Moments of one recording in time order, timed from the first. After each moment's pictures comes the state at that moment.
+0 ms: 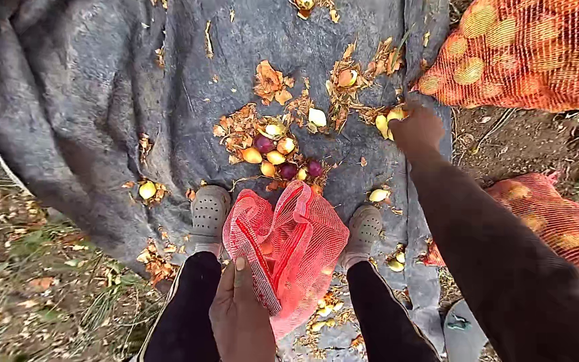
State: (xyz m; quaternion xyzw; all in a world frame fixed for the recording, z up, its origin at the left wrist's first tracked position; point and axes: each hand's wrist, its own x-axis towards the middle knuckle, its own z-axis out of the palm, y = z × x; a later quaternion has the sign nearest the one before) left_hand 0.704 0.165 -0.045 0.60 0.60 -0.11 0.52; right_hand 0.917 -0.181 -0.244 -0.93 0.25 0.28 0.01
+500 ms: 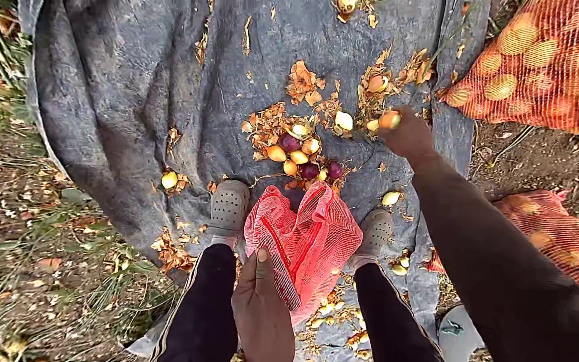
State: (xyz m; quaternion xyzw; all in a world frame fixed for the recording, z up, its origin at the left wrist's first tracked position) left_hand 0.717 0.195 -0.044 0.55 0.61 -0.09 0.56; right_hand 0.932 -0.111 -0.255 -0.91 0.16 0.38 0.07
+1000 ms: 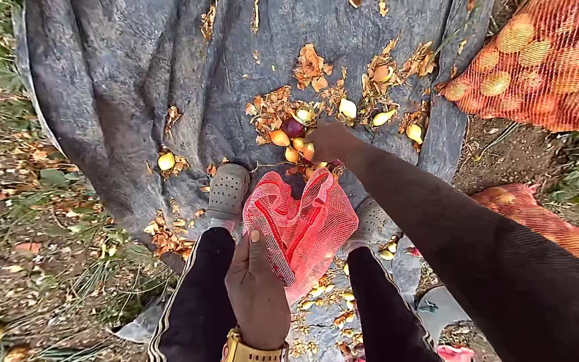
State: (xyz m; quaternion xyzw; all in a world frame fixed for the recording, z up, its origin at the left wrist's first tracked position) left_hand 0.711 0.220 -0.038 0.53 0.61 -0.08 0.58; right_hand 0.898 0.061 -0.276 -0.80 -0.25 0.55 -0.05
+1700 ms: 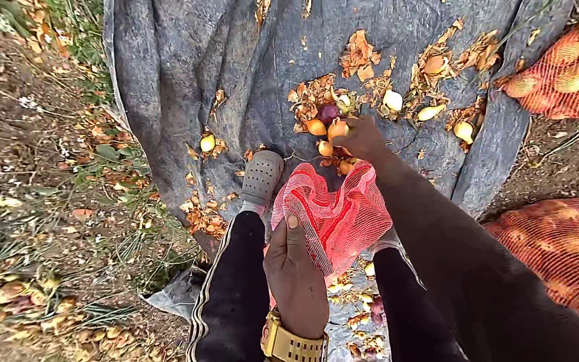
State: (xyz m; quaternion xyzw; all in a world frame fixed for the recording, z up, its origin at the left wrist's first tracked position) left_hand 0.701 0.247 -0.032 0.51 0.60 -0.04 0.61; right_hand 0.857 0.087 -0.282 -0.85 0.07 0.46 0.25
